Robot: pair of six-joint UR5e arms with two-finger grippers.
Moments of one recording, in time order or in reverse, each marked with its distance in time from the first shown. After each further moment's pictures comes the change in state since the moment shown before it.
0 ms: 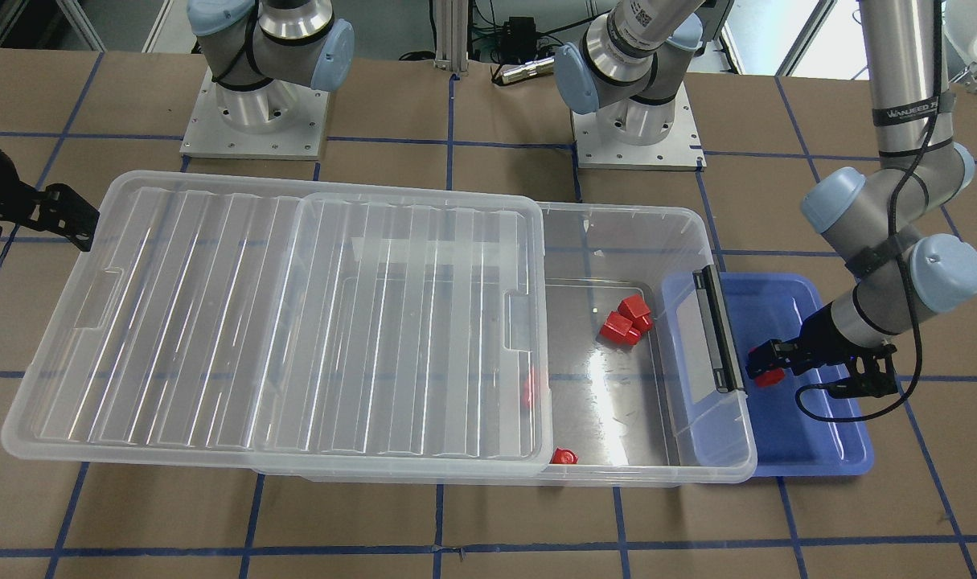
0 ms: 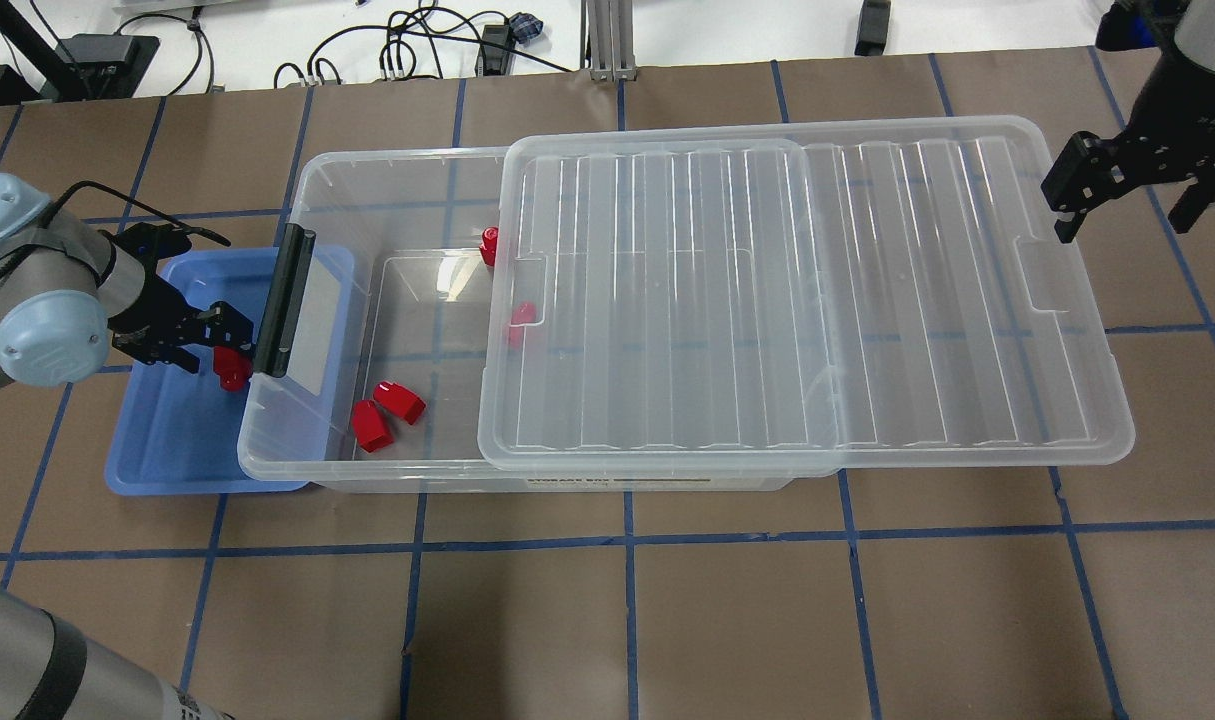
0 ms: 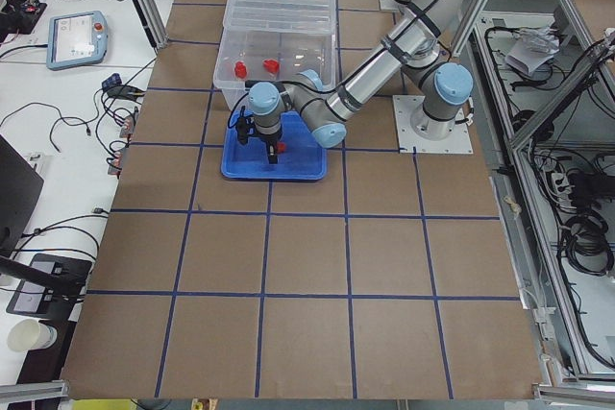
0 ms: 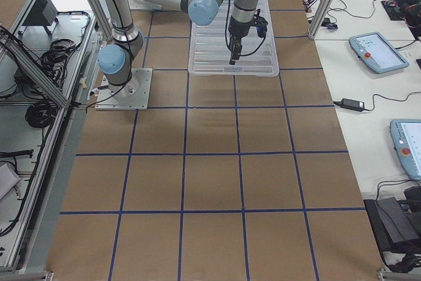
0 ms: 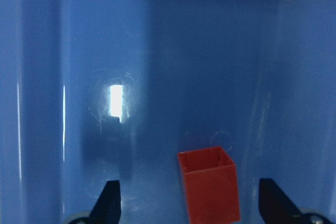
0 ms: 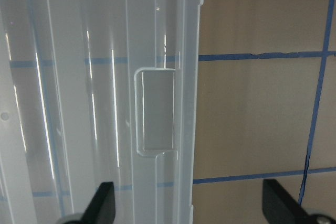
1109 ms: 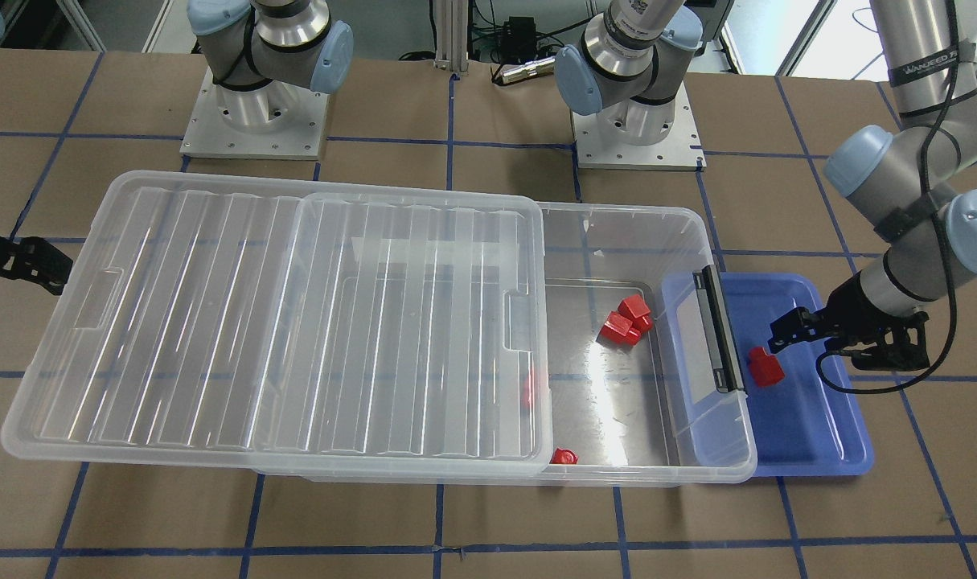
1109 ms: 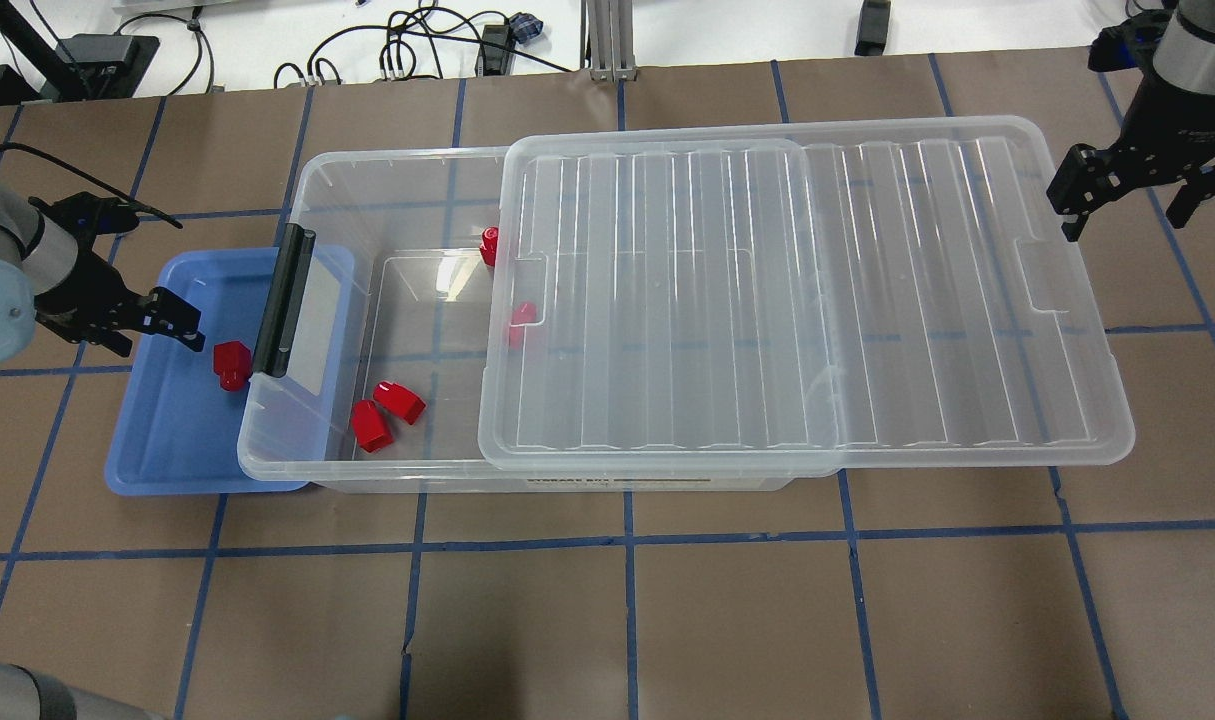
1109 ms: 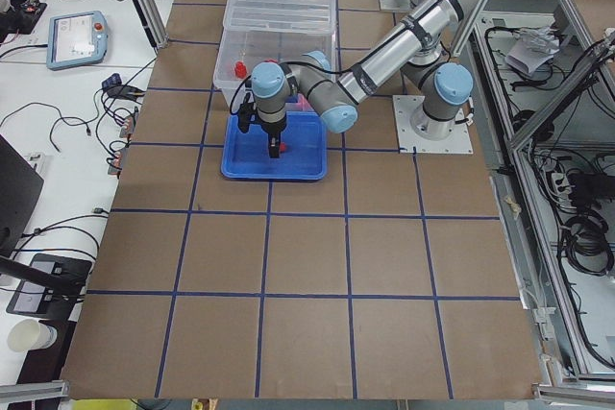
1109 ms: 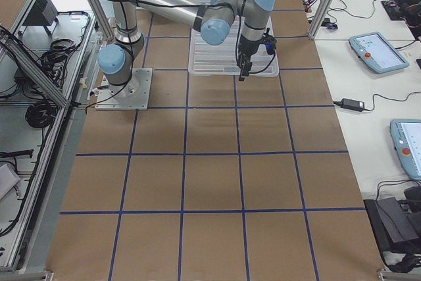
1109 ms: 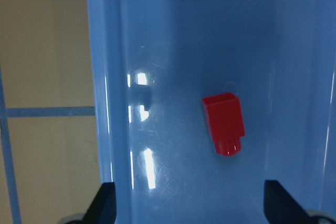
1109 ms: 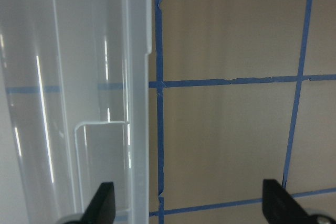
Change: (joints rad) left arm 0.019 0.103 0.006 -0.085 0.027 0.112; right arm -0.026 0.076 0.000 -0.111 -0.056 -0.032
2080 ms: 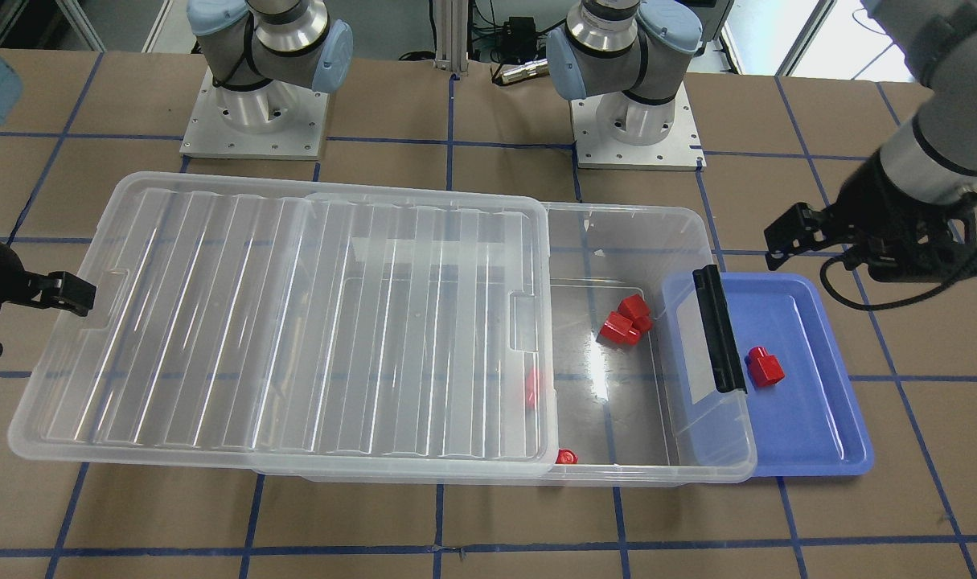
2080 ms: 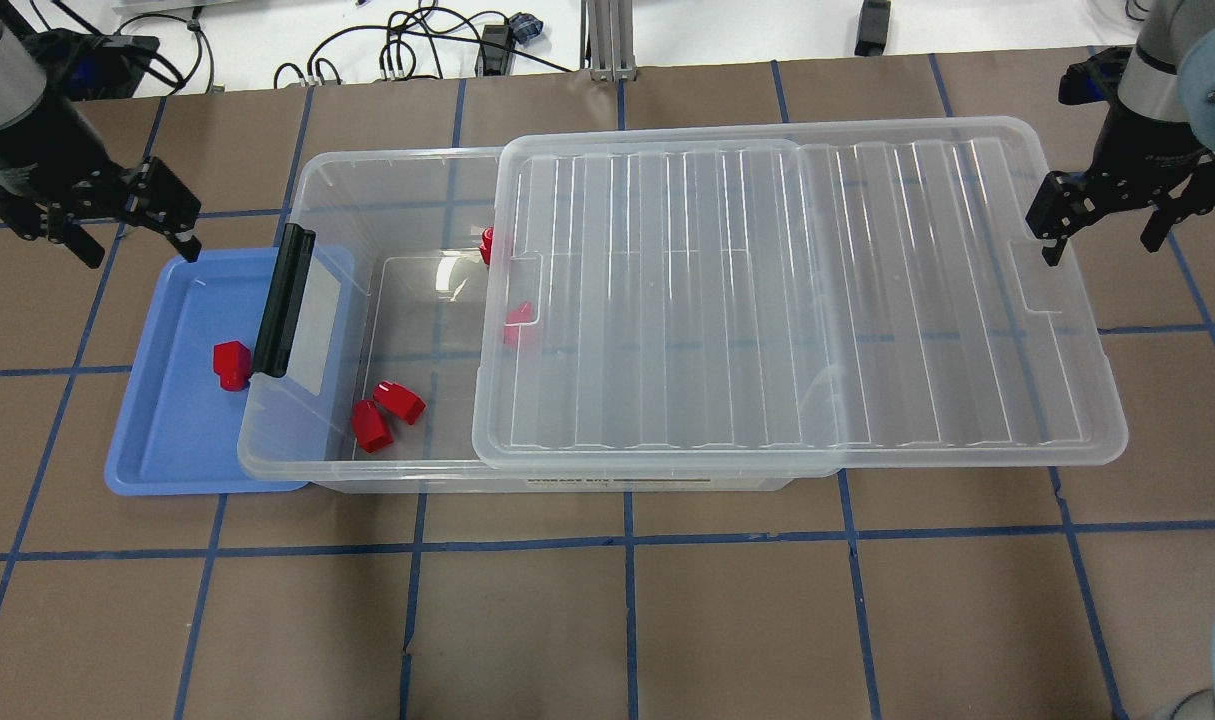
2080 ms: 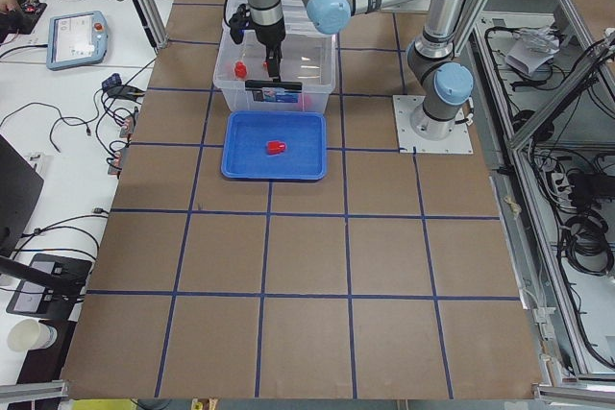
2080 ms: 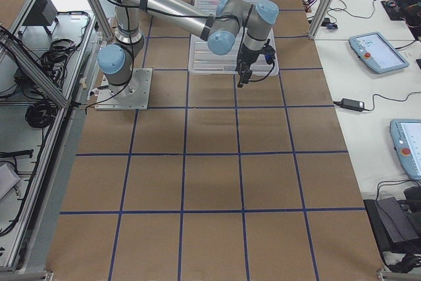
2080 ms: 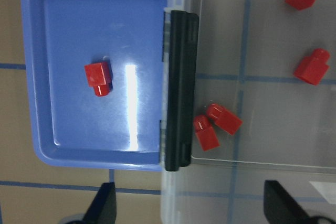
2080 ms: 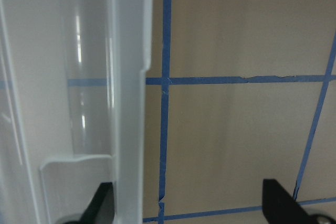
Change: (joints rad) left arm -0.161 0.181 0.324 -0.543 0.101 -0.136; right arm -0.003 0.100 0.015 -0.023 -0.018 -0.021
